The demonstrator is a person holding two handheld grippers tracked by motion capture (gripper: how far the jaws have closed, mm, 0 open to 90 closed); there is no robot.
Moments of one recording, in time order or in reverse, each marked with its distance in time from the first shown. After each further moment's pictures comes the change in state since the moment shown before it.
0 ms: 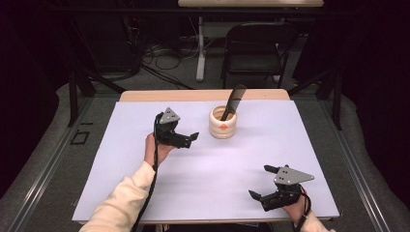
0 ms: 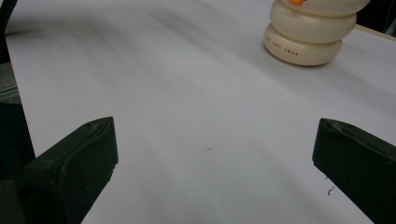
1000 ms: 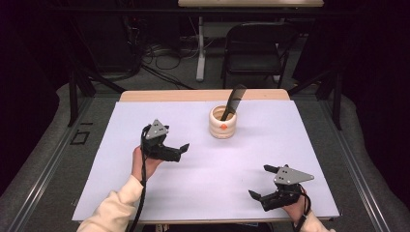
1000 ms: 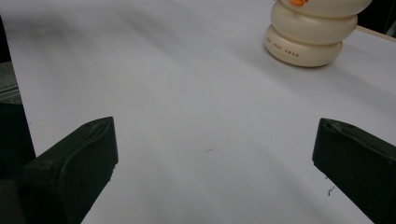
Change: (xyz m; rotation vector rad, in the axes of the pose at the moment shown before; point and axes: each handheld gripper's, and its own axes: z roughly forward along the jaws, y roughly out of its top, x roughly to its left) left arm -0.016 -0.026 -0.047 -0.010 0.028 0.009; right arm 0.000 0.001 0.000 0.002 0.004 -0.001
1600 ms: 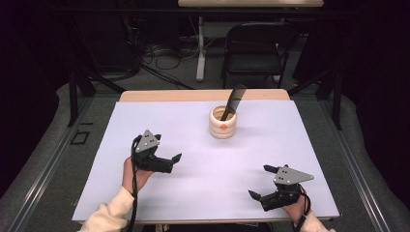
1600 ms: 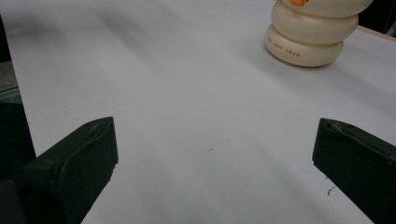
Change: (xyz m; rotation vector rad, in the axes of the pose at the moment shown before) left arm -0.008 -0.023 -0.028 0.001 0.020 0.010; right arm 0.000 0.000 0.001 0.000 0.001 -0.001
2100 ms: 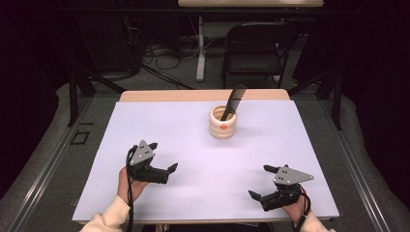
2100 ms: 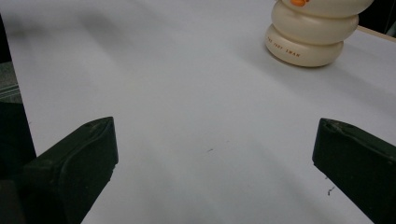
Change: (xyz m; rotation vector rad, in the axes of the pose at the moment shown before) left arm -0.009 -0.025 -0.014 -0.023 -0.008 0.009; right arm 0.000 0.000 0.000 0.001 -0.001 -0.003
